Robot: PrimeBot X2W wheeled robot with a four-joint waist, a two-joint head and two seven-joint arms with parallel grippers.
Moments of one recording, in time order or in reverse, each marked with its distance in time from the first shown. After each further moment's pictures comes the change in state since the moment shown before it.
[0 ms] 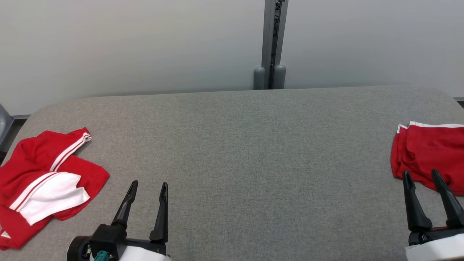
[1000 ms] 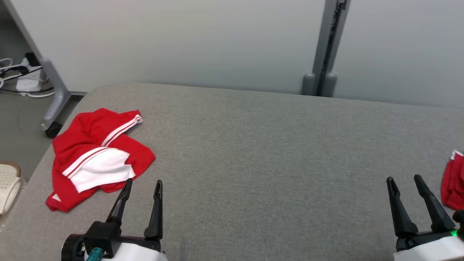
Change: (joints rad) left arm -0.015 0.000 0.026 0.017 0.010 -0.018 0.000; right arm -0.001 -0.011 0.065 0.022 0.020 0.000 0.000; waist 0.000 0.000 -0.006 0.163
